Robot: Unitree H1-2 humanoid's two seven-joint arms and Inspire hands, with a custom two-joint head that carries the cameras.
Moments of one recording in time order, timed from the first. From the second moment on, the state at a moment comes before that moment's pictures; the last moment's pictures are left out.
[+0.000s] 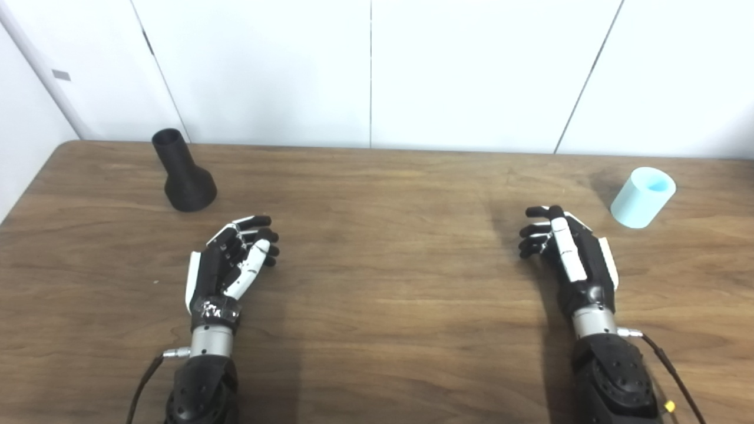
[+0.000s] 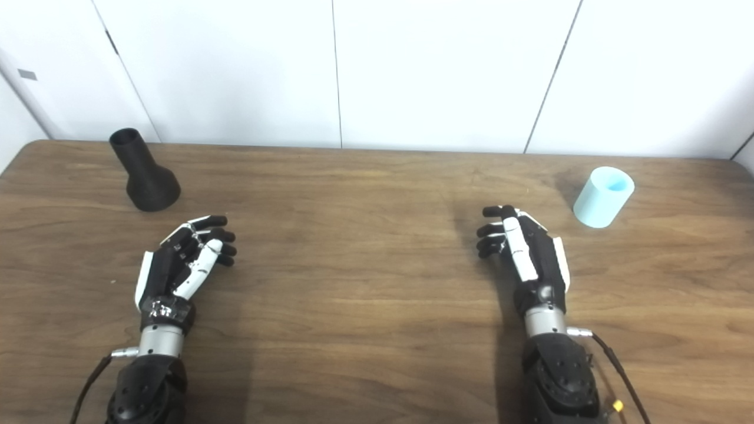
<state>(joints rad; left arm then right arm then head) -0.04 0.04 0.11 -0.08 -0.03 -0.01 0.06 -0.14 -0.05 -0.11 0.04 0.09 0.03 -0.06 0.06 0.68</state>
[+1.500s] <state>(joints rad) -0.06 -0.01 0.10 -0.03 0.01 -0.06 0.08 -0.16 -0.09 -0.14 0.11 0.15 -0.04 0.00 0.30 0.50</state>
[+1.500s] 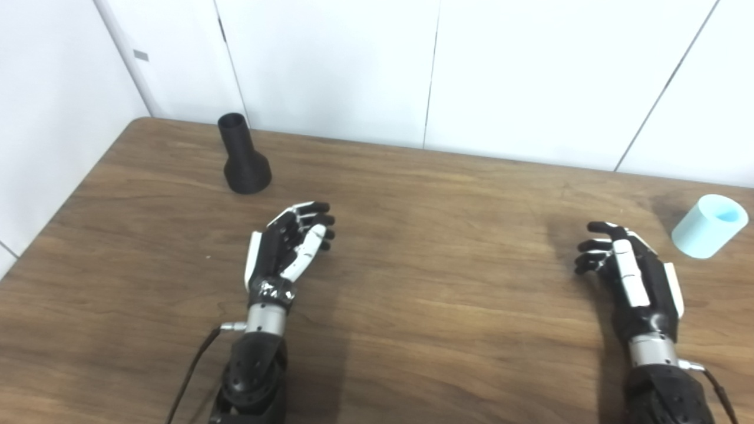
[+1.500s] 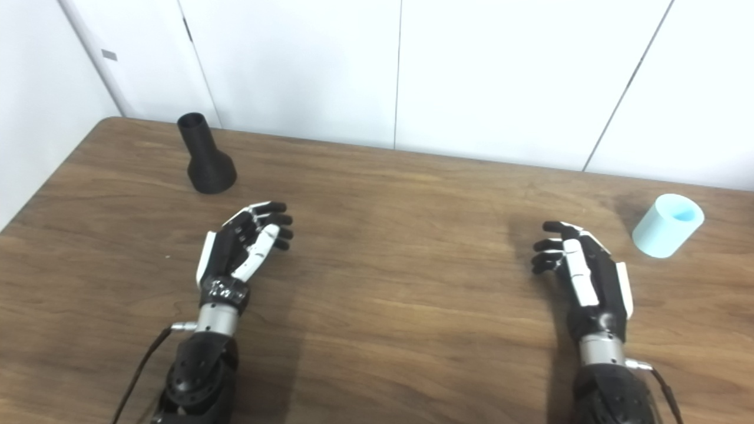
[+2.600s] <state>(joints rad) -0.08 -0.03 0.07 0.01 0.09 -0.13 0.16 -0.16 -0.09 -0.16 0.11 0.19 -0.04 0.03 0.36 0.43</state>
